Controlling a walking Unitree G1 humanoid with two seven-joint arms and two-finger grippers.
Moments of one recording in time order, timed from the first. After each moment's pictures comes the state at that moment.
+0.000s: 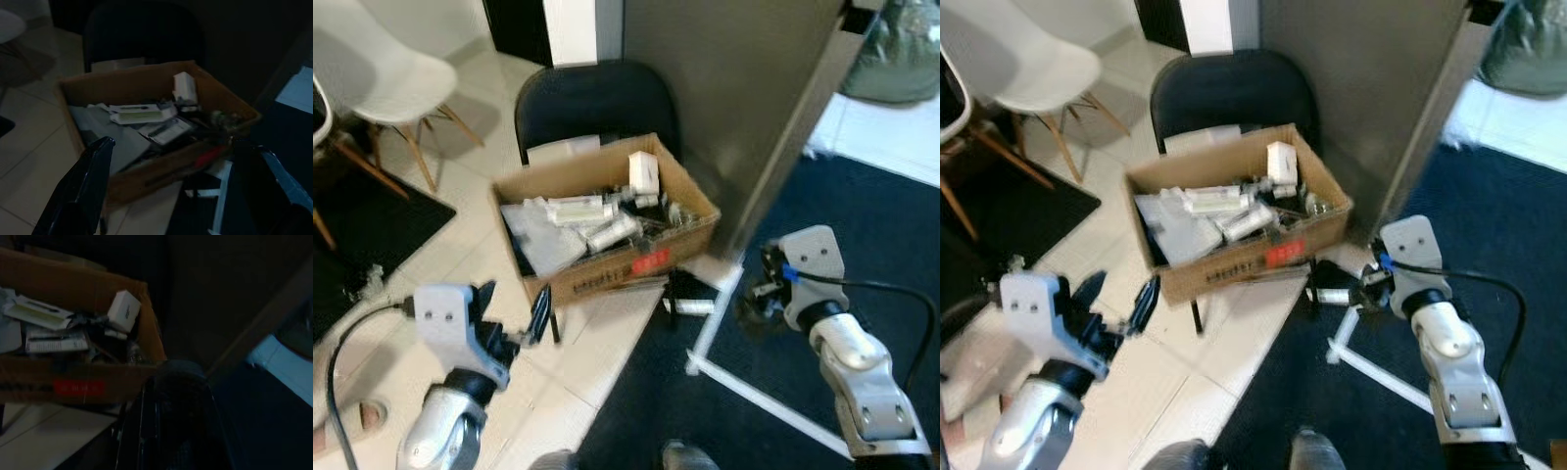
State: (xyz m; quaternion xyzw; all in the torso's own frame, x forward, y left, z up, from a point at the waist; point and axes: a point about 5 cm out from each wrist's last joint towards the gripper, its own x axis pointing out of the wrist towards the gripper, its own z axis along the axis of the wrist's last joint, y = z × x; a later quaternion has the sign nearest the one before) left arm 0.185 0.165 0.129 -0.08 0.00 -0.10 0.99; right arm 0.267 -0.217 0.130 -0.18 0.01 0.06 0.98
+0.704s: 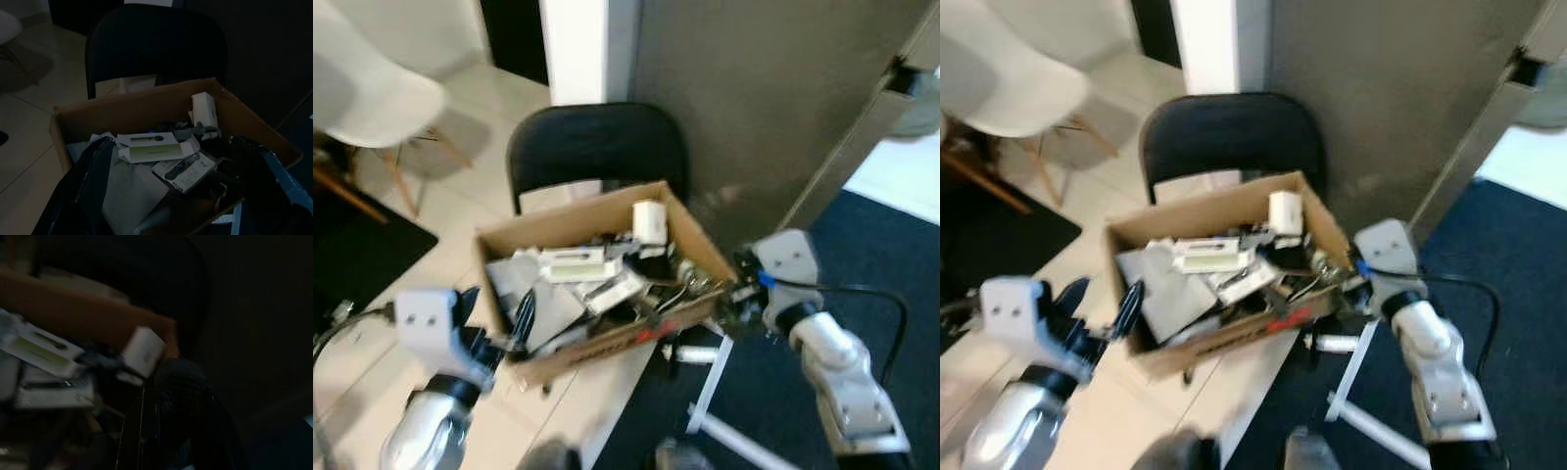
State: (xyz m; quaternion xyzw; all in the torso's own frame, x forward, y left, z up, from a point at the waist) left arm 0.185 0.170 0.130 -0.08 -0.01 -0.09 0.99; right arm 0.277 -0.182 0.139 -0.20 -0.01 0.15 0.97
